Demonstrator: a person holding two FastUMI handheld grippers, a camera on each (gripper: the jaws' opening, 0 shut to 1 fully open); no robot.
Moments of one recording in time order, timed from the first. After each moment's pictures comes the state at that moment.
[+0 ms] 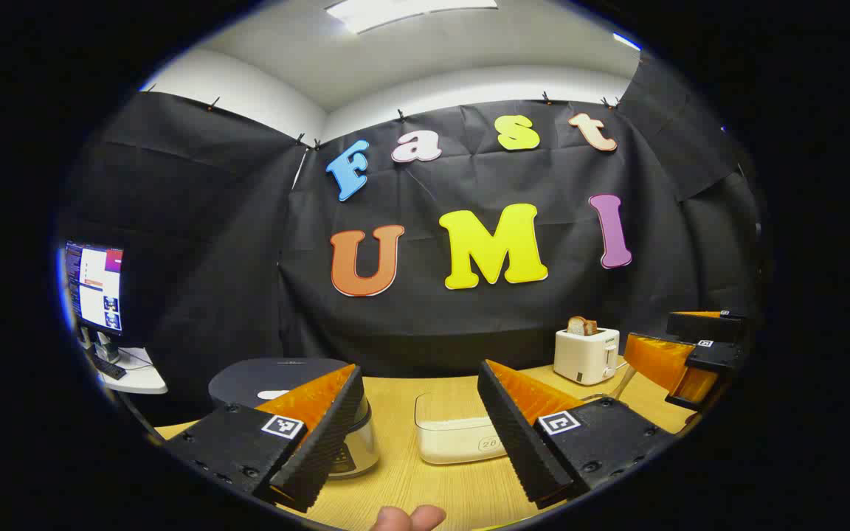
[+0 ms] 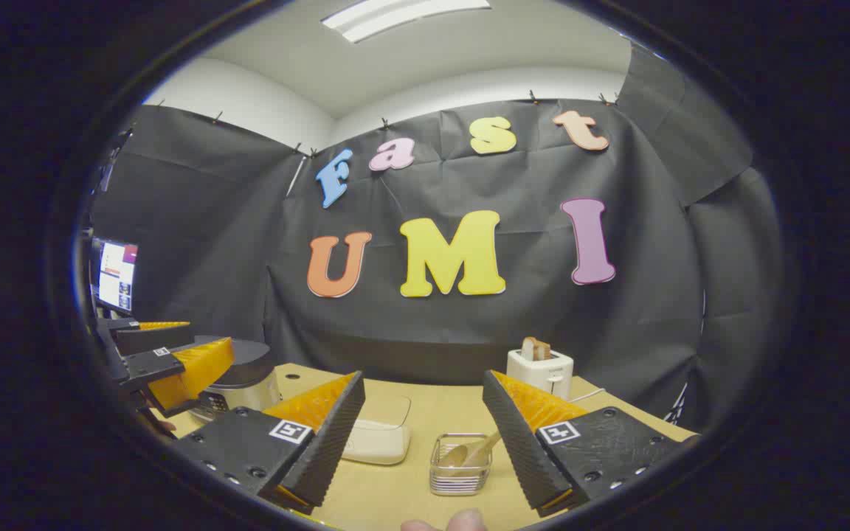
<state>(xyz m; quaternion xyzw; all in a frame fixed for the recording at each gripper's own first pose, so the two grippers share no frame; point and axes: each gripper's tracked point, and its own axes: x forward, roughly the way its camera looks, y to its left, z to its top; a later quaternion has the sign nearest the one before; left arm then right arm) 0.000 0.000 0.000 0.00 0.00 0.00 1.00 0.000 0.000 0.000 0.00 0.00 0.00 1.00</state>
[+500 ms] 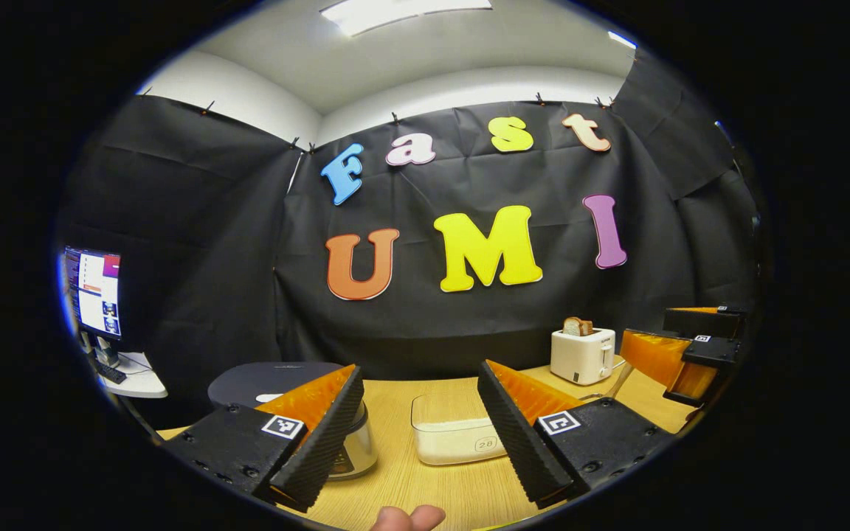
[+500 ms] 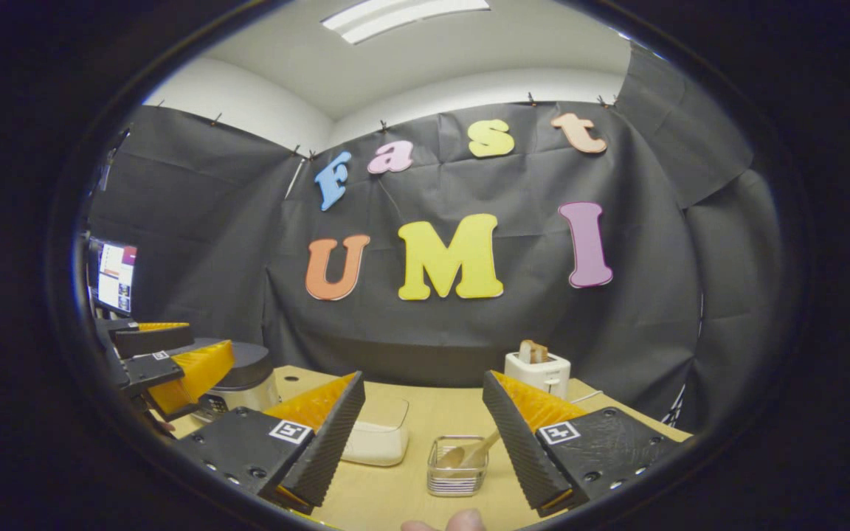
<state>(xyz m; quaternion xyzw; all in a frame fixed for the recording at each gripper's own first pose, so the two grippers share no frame) 0.004 -0.001 0.000 0.00 0.00 -0.01 1.00 -0.002 -0.005 0.004 0.00 0.00 0.00 1.00</state>
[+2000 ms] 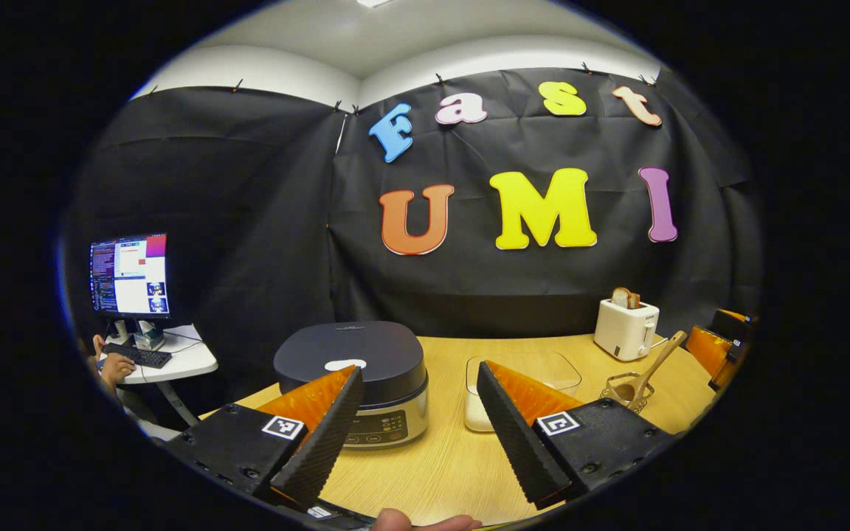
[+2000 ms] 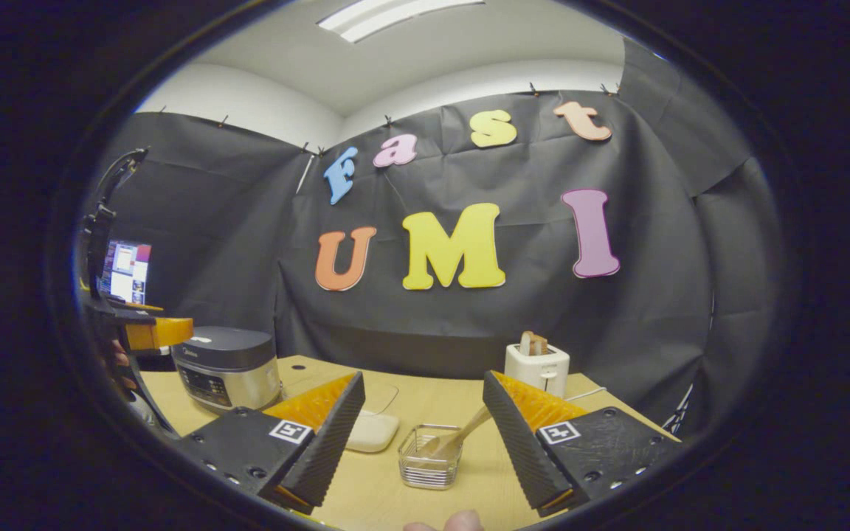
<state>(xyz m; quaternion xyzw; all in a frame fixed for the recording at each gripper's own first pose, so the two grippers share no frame) -0.019 0.068 -0.018 -0.01 0.12 0.09 0.99 -0.008 -0.051 -0.013 0.01 0.02 0.04 1.00</state>
